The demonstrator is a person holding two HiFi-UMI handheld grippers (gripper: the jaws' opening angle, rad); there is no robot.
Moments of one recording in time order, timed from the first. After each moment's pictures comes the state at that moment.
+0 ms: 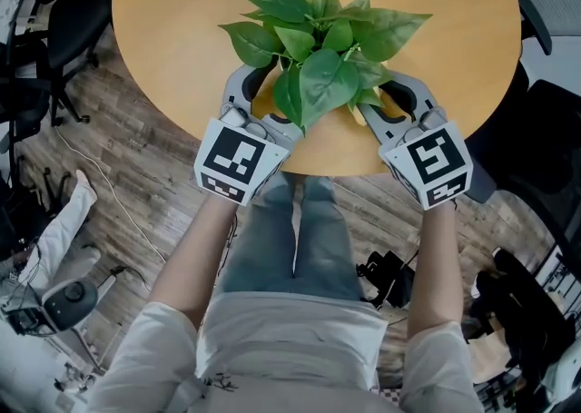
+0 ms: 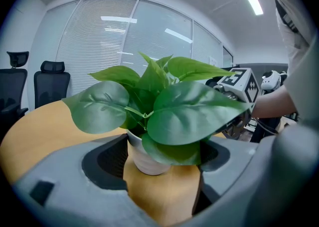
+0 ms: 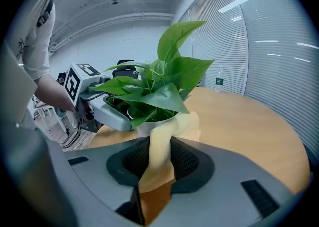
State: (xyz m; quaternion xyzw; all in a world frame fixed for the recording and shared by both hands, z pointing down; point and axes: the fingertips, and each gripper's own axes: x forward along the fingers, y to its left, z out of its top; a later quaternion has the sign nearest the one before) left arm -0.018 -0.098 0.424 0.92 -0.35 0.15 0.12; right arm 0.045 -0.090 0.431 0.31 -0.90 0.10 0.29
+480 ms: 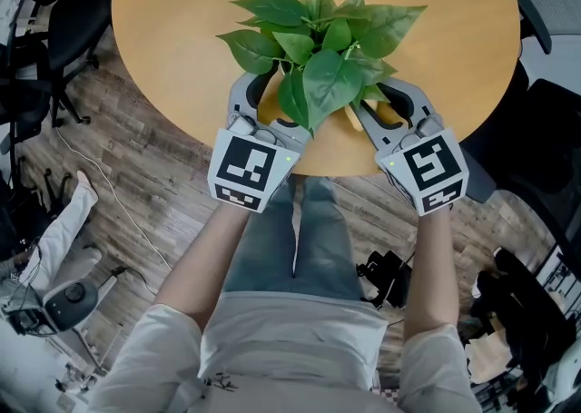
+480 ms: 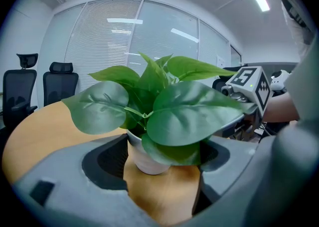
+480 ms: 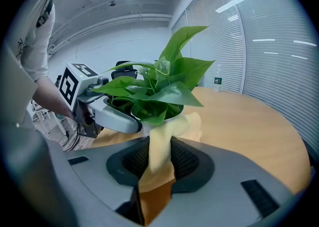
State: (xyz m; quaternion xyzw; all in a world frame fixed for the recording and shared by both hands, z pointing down) left arm -0.014 -0.098 0.423 0.90 -0.39 0.15 0.13; right arm 0.046 -0.083 0.431 0.32 -0.90 0.11 0.28
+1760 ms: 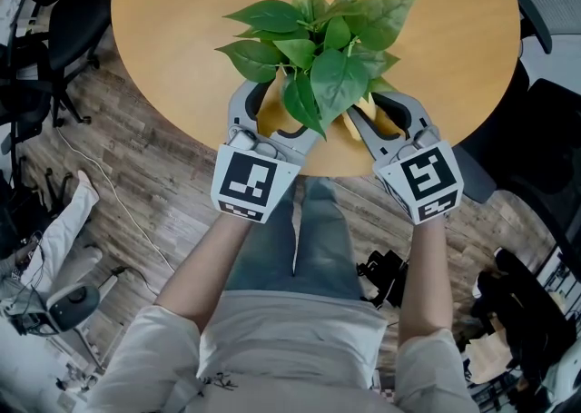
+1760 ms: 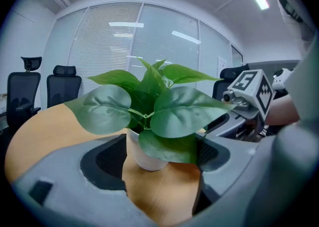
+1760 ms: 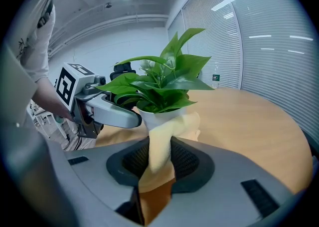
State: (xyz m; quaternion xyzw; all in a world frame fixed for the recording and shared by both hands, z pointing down) left arm -0.012 -0.087 0.418 0.89 -0.41 0.14 0.12; right arm 0.050 -0.068 0.439 0.33 -0.89 0.13 0.27
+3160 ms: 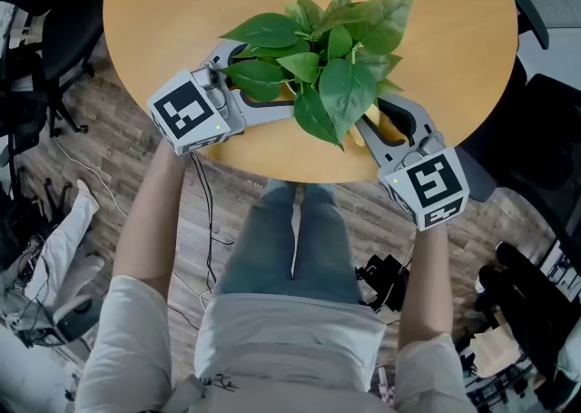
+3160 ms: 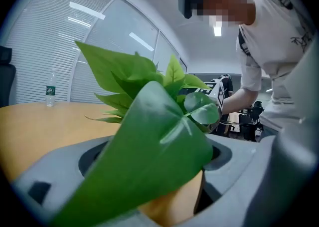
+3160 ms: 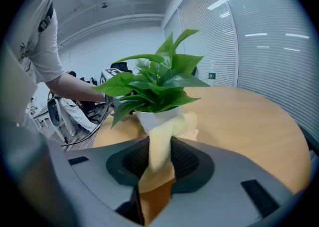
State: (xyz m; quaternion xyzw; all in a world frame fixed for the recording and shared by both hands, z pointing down) left arm -0.017 -0.110 0.413 0.99 -0.08 0.10 0.07; right arm 0.055 -0.069 0.438 0.34 -0.89 0.14 0.27
